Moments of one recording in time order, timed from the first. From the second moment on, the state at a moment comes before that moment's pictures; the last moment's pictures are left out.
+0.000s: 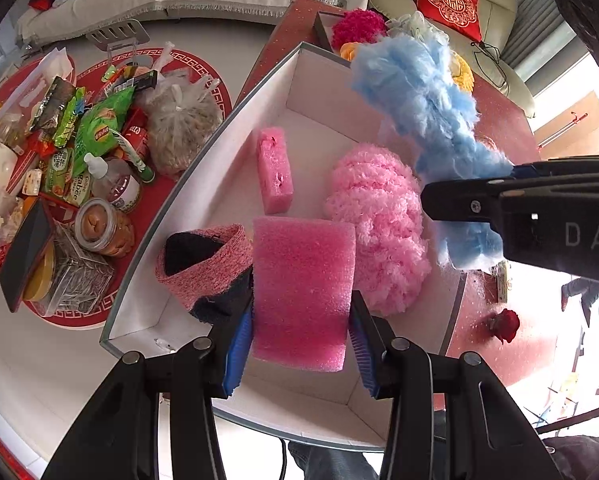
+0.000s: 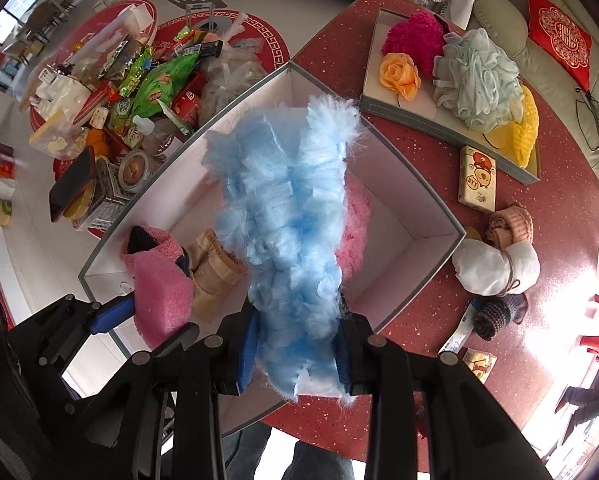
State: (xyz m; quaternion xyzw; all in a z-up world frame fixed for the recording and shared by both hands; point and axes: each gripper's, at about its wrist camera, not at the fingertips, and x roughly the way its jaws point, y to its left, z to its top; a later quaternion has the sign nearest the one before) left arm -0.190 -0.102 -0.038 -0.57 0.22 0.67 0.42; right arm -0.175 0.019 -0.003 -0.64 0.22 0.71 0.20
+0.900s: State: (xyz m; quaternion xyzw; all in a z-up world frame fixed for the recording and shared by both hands) left arm -0.204 -0.086 -0.060 -0.61 0.22 0.66 0.39; right arm -0.216 0.042 -0.029 -0.67 0.20 0.68 0.19
